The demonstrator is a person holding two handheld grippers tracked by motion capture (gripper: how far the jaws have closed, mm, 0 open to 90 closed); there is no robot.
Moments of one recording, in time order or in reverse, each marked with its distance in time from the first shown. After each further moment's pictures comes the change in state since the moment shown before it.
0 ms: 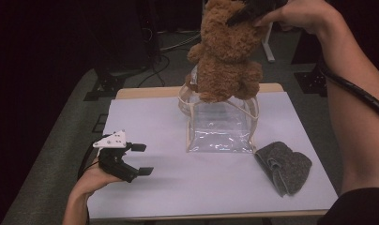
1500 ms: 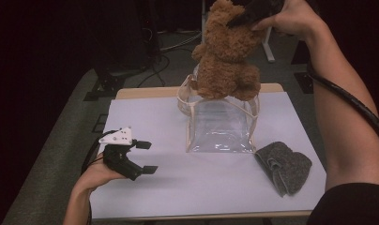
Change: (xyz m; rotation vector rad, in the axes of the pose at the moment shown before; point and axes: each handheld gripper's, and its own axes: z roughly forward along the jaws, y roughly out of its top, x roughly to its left) left arm -0.002 0.018 0.006 0.030 -0.025 0.045; right arm -0.029 -0.015 0.022 -0.021 -0.073 0.060
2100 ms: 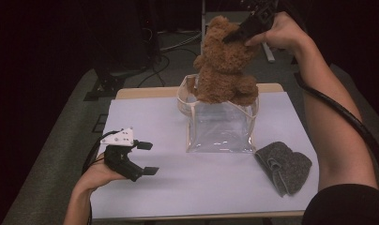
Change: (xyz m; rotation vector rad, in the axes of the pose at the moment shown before) left arm -0.003 0.002 0.002 0.008 -0.013 0.016; right arm -0.005 -0.025 0.036 0.033 0.037 0.057
